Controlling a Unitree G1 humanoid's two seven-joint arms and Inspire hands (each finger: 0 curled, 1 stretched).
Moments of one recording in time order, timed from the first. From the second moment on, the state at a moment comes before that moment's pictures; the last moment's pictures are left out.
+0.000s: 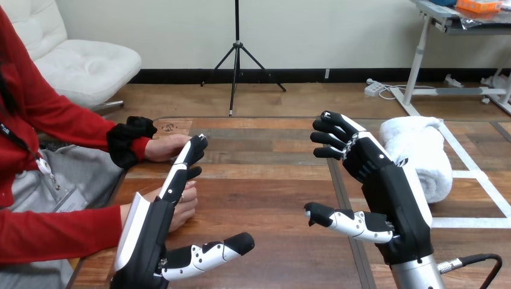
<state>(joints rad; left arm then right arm) 0.19 0.19 -0.06 0.28 0.29 -0.91 0.12 -0.03 -0.11 -0.01 0.49 0.11 -0.97 0.30</state>
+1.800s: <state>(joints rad) 0.19 0.18 -0.06 0.28 0.24 -0.90 0.07 -0.04 -0.11 -0.03 0.43 -0.01 -0.84 0.18</state>
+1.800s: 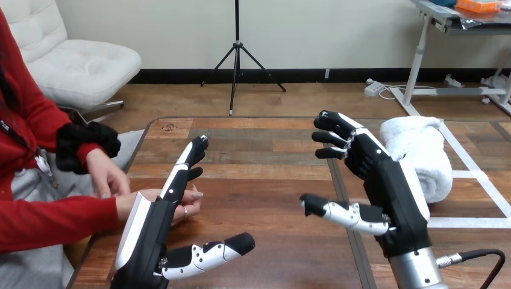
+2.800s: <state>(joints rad) 0.19 0.18 -0.06 0.28 0.25 -0.89 0.07 -0.17 -0.22 -0.09 0.34 -0.20 -0.50 -0.01</state>
